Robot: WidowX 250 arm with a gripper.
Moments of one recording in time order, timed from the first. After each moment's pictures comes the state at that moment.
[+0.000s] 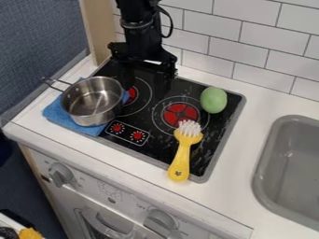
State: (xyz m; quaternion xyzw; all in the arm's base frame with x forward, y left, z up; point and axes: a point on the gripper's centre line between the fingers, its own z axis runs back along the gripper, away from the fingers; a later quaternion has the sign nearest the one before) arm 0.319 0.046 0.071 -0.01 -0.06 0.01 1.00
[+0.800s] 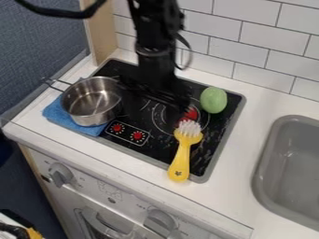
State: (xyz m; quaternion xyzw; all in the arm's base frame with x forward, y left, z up) arm 0.269 -0.008 0.069 0.02 -0.02 -0.01 1.00
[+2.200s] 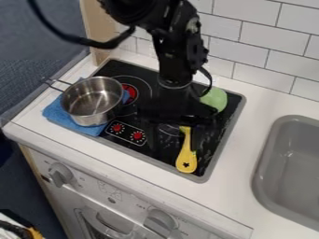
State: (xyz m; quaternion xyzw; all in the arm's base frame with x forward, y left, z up) arm 0.274 -0.030 0.044 0.00 -0.05 0.15 0.99
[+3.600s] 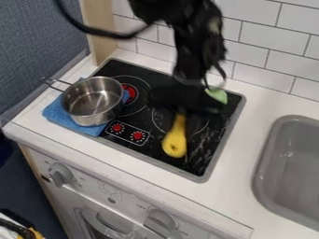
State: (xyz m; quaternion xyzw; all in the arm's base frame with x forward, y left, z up) arm 0.293 -0.018 0.062 0.05 -0.09 0.11 0.99
